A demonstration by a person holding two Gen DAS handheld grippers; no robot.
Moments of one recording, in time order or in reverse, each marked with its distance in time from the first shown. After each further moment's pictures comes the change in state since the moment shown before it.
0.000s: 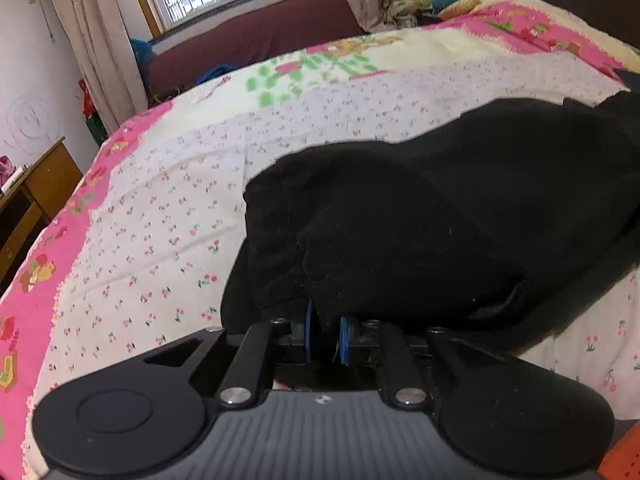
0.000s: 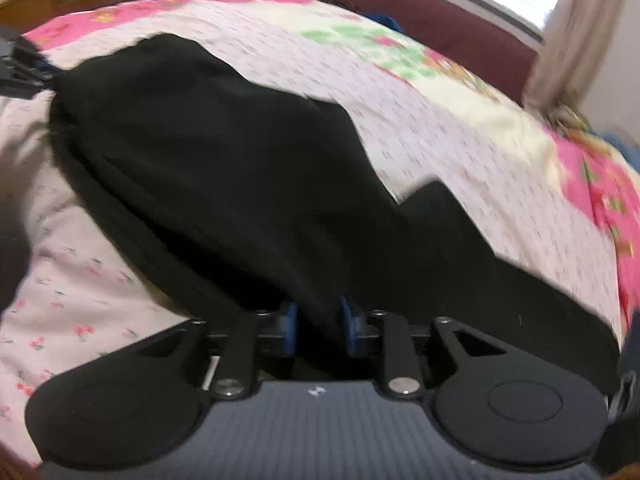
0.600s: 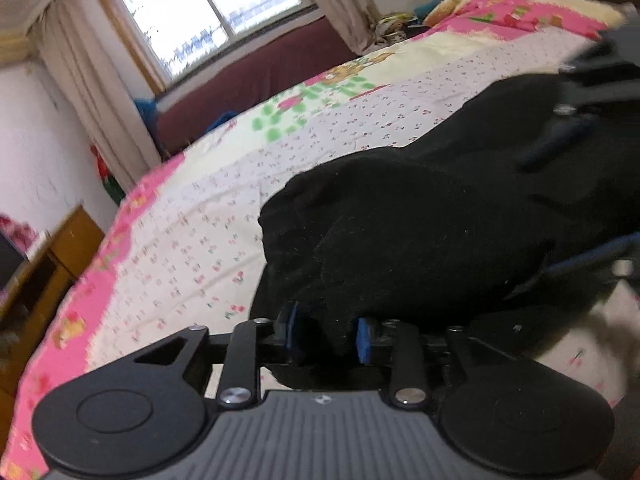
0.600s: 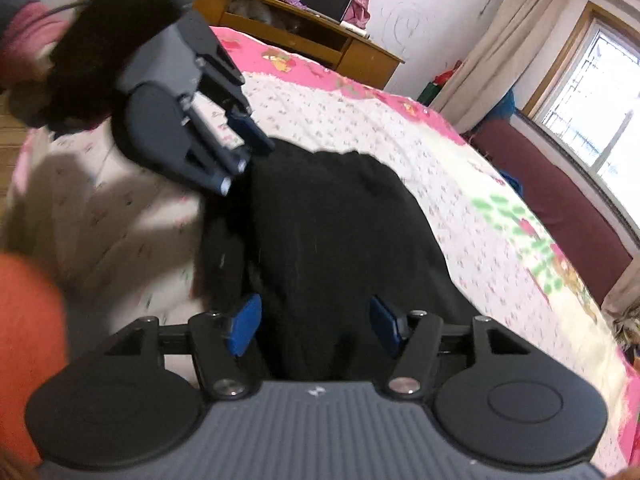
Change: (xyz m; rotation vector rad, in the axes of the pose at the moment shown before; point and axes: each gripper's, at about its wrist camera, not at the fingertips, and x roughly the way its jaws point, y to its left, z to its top) left arm 0.009 -0.015 -0.025 0.190 -0.122 0.120; right arm 0.060 0.164 0.108 -0.372 -0.278 0.178
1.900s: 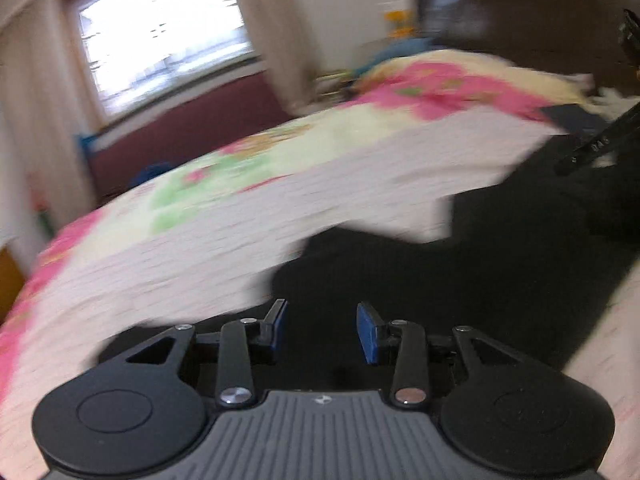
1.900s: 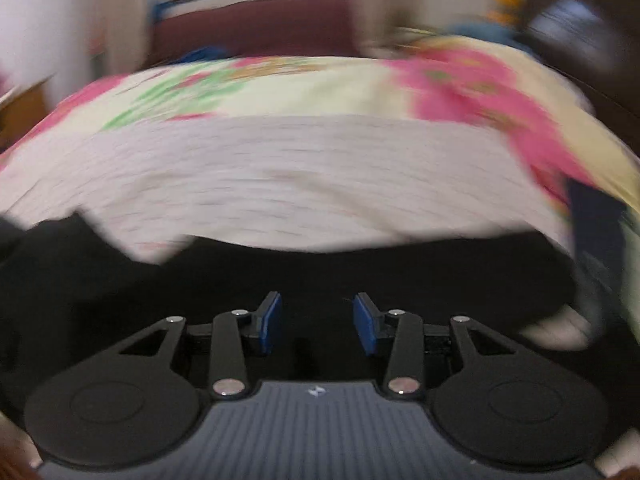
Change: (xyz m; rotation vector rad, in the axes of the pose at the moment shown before) left arm -0.003 -0.137 0.134 -0.059 -0.155 -0.275; right arm -0.180 -0.242 -0.266 1.065 0.239 -0.551
